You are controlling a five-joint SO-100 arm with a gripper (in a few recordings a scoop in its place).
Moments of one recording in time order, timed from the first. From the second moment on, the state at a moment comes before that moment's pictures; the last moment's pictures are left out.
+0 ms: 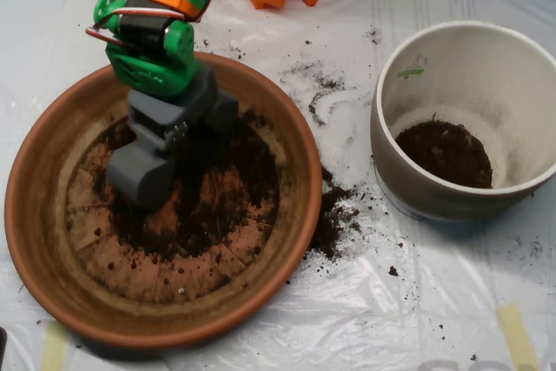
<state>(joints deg) 29.4 78.8 104.3 62.8 11.5</state>
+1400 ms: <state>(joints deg) 10.2 93.7 86.4 81.3 8.3</state>
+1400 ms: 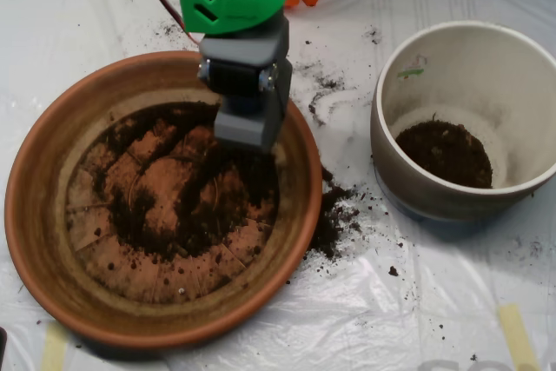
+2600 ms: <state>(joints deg) -24.5 80.6 50.3 97.9 -0.3</state>
